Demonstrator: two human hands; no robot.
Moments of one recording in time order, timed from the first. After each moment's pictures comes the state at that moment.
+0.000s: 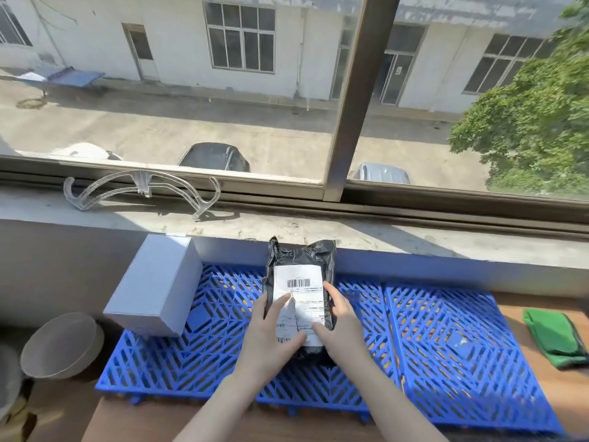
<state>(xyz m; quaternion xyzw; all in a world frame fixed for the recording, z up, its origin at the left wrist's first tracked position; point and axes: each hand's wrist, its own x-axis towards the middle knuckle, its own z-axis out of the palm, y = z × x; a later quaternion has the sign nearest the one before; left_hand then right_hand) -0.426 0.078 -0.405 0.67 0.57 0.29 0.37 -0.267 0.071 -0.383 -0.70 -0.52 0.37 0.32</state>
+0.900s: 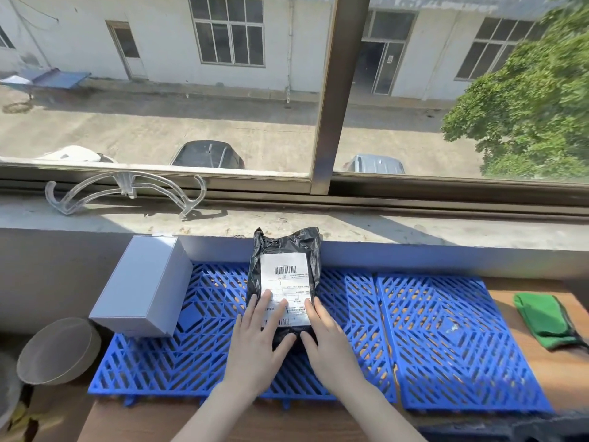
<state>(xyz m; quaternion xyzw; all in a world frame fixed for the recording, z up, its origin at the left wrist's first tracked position) -0.434 0.072 -0.432 0.79 0.57 0.16 0.17 -0.268 0.046 -0.403 -0.69 -0.65 0.28 0.16</state>
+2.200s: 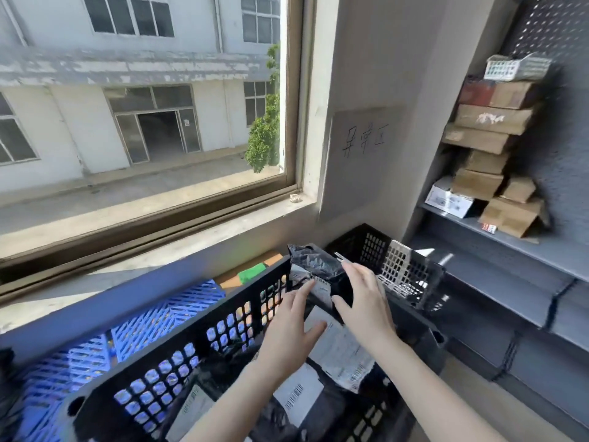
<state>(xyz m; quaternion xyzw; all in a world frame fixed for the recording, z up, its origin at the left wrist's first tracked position) 0.076 -0.189 -0.271 0.89 0.18 0.21 0.35 0.192 -0.299 -0.232 -0.89 -0.35 -0.02 0.29</state>
